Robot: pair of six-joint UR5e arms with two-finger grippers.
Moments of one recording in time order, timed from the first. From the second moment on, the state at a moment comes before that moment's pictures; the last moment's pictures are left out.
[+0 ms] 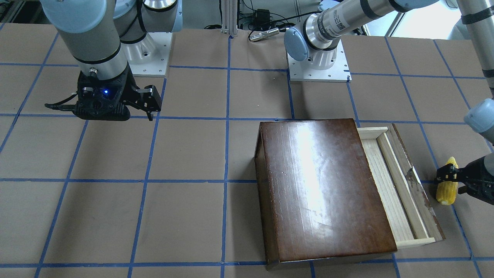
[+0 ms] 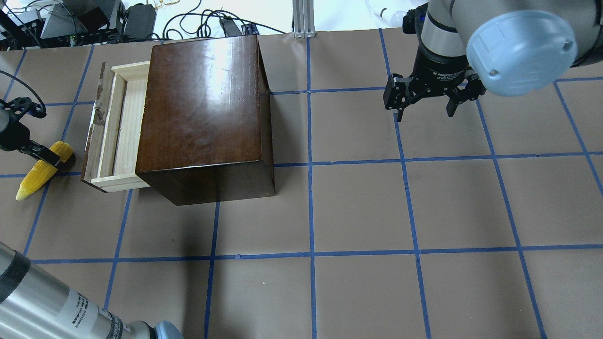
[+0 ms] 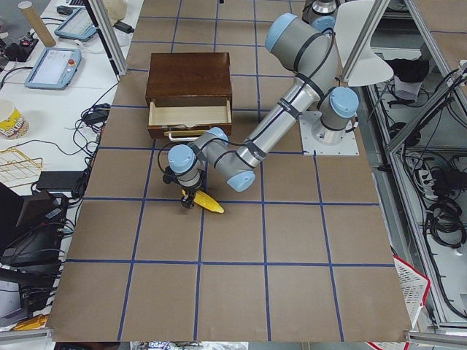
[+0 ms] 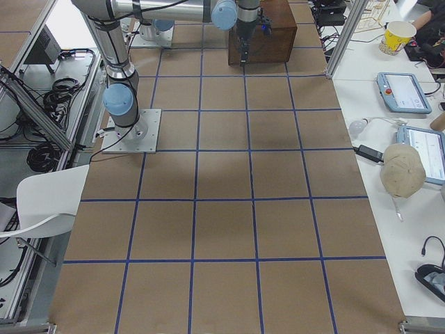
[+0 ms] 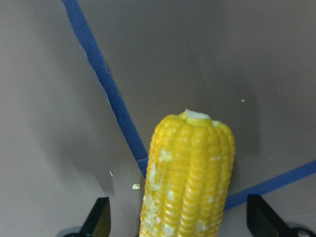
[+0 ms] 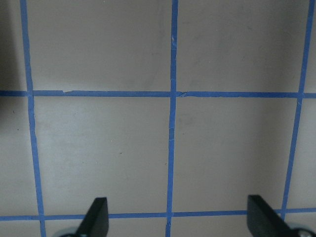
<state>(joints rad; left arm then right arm) -0.85 -2.19 -1.54 -1.05 1.60 1.14 1.65 -1.48 1.58 -1.62 -1.63 0.06</state>
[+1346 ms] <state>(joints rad) -0.86 -2.14 -1.52 -1.07 1.64 1.11 1.65 -1.48 1.58 -1.63 -1.63 0.06</state>
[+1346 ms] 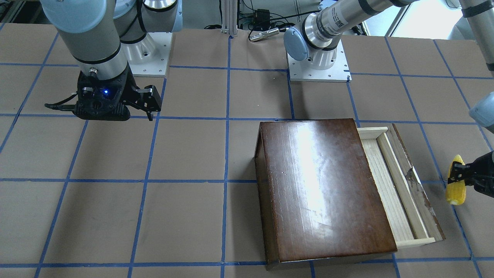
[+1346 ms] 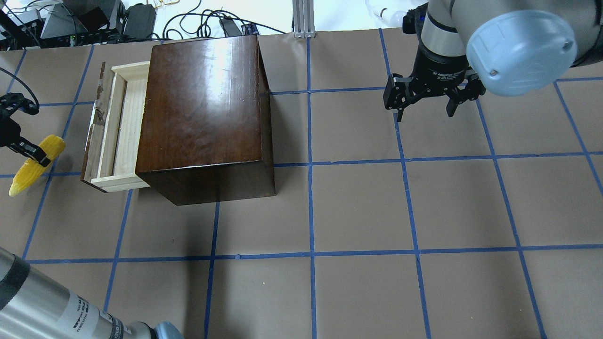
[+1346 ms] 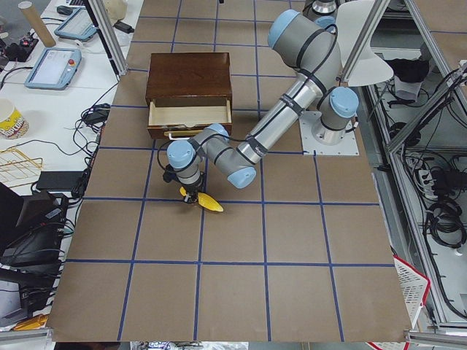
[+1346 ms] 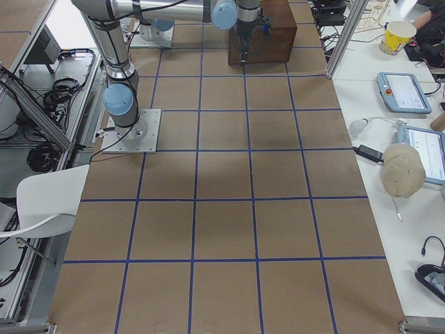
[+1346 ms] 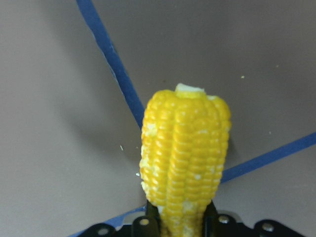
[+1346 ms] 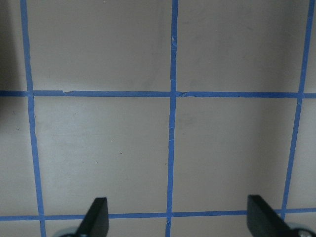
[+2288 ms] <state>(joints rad) -1.08 -1.90 -1.41 -1.37 1.63 0.56 1.65 -1.48 1.58 -1.62 -1.63 0.06</state>
